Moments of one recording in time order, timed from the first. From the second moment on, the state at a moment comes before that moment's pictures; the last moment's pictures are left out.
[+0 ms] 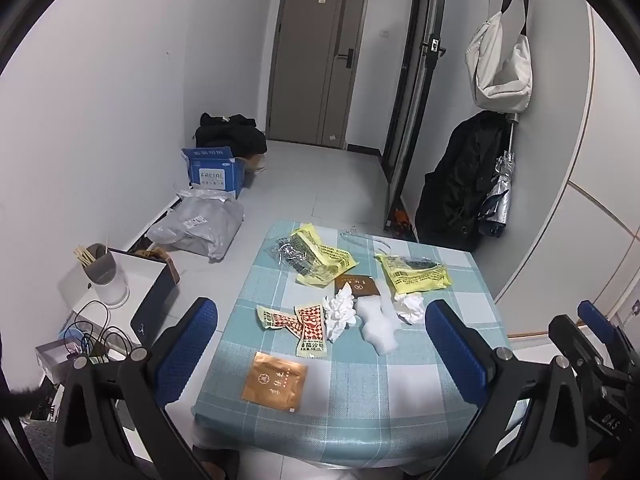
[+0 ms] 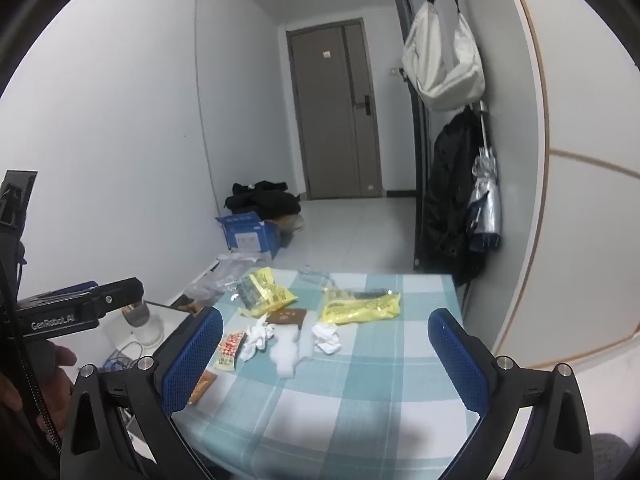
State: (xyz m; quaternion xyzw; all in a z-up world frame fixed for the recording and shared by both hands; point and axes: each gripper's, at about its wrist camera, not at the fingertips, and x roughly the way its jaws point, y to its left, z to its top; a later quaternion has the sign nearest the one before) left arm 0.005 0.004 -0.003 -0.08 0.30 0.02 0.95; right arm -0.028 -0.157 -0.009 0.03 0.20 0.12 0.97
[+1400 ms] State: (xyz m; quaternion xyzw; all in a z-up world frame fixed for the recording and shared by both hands) left arm 0.005 0.003 -0.008 -0.08 0.32 0.00 0.95; right arm -0.026 -0.161 -0.008 0.03 0.21 0.11 0.97
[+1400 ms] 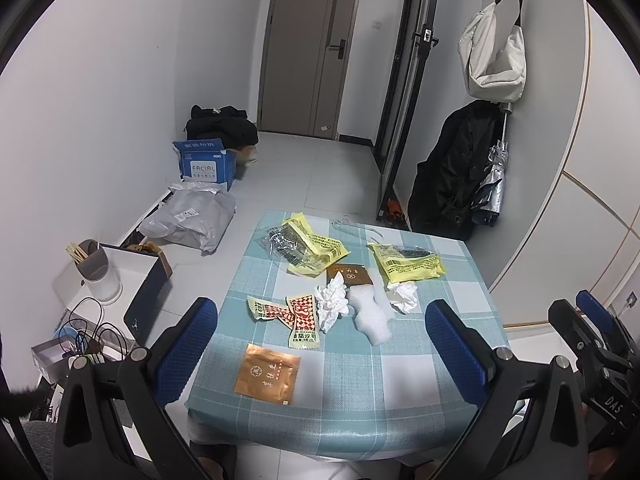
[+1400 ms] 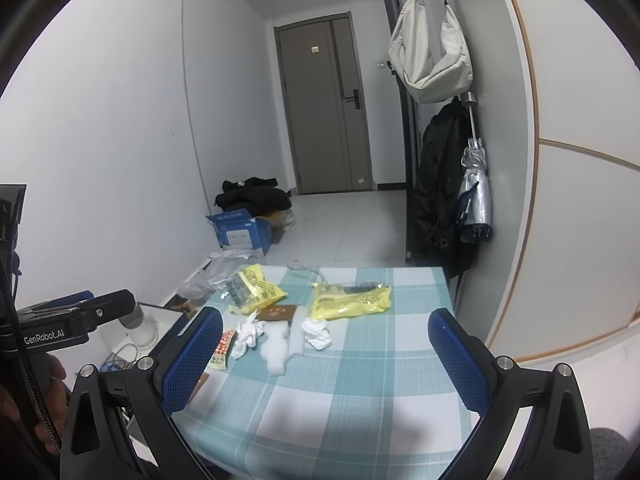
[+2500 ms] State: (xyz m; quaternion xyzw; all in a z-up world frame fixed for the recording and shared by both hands) left arm 0.036 0.025 -0.045 -0.12 0.41 -0.02 0.90; right arm -0.013 -0.159 -0.019 0.04 0.23 0.11 0.97
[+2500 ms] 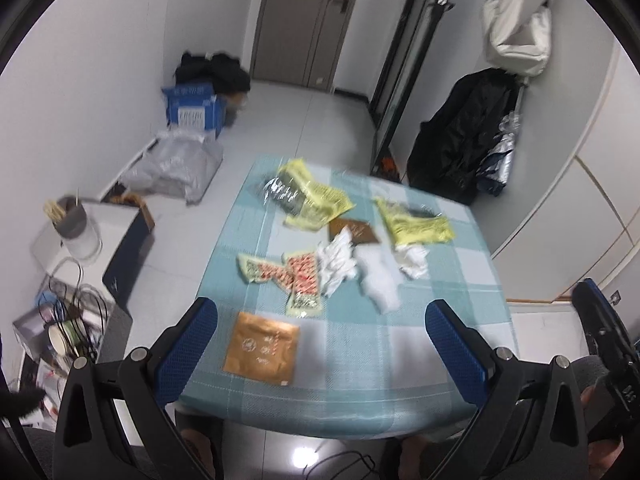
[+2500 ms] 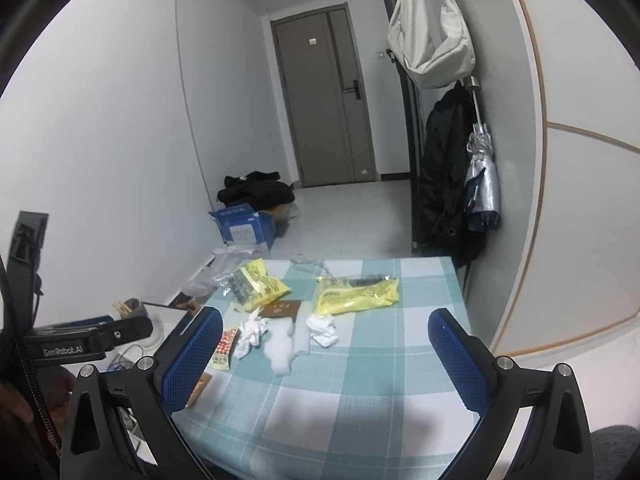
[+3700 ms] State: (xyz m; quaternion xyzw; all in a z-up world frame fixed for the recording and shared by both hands) left arm 0.074 0.016 -0.123 0.02 0.57 -0.03 0.82; right arm 0.036 -0.143 -0.058 0.04 0.34 0.19 0.92
